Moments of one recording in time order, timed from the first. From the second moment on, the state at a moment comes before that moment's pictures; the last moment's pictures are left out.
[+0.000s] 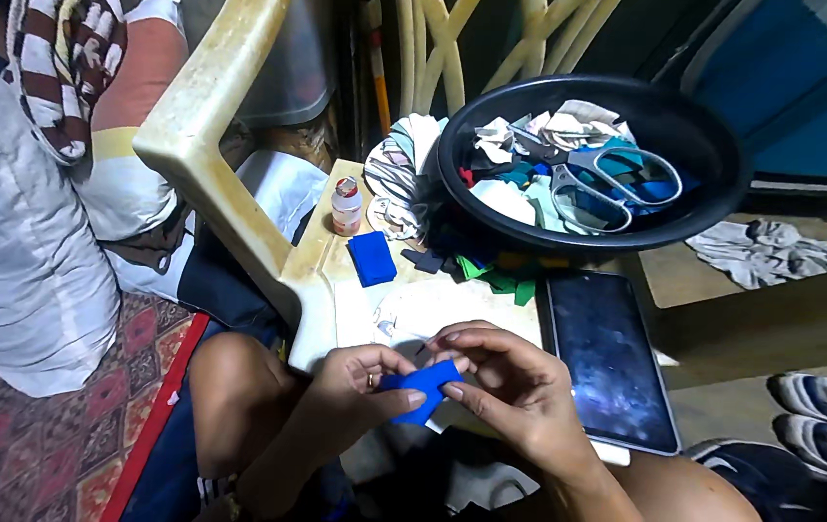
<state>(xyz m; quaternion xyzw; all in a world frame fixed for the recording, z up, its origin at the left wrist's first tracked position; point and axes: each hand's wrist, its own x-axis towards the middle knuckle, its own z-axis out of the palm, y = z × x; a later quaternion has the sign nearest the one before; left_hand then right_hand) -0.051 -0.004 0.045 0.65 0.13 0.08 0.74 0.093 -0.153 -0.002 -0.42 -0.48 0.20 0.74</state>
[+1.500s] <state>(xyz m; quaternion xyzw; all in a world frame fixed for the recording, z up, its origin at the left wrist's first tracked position) -0.049 -0.005 0.006 0.89 0.17 0.22 0.35 0.078 -0.142 -0.011 -0.72 -0.48 0.05 0.50</state>
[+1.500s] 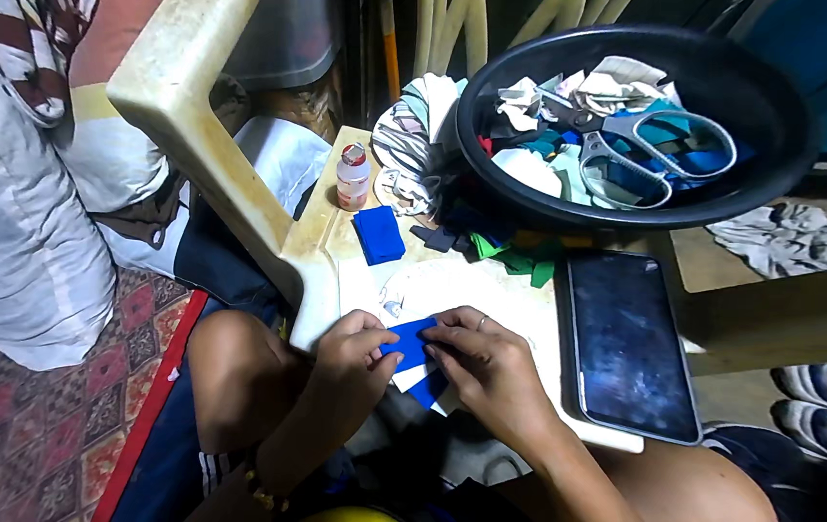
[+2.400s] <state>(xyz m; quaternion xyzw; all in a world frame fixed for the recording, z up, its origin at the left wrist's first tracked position) -0.054 0.012 0.004 0.93 0.20 0.22 0.24 0.079 -0.142 -0.014 -0.72 -0.49 0.03 0.50</state>
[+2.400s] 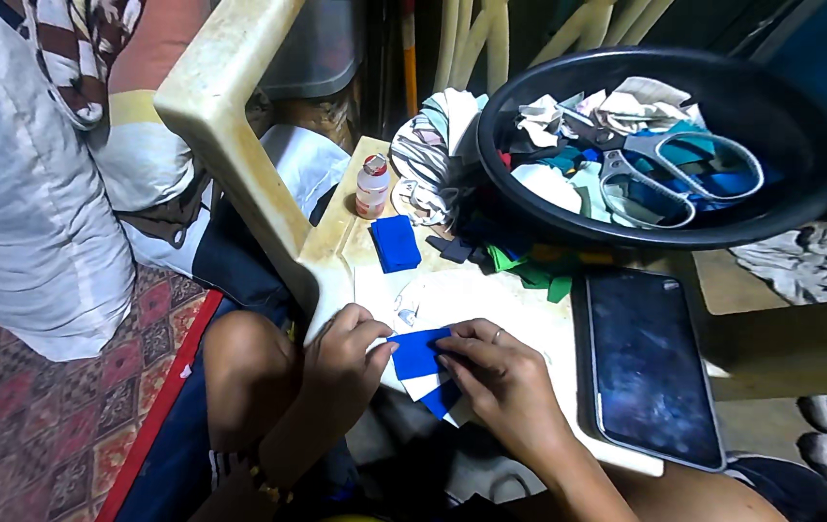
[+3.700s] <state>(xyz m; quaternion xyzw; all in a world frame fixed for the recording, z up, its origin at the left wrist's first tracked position) -0.055 0.011 -0.002 0.93 0.01 0.24 0.27 0.078 -0.141 -0.015 -0.72 -0.49 0.03 0.49</state>
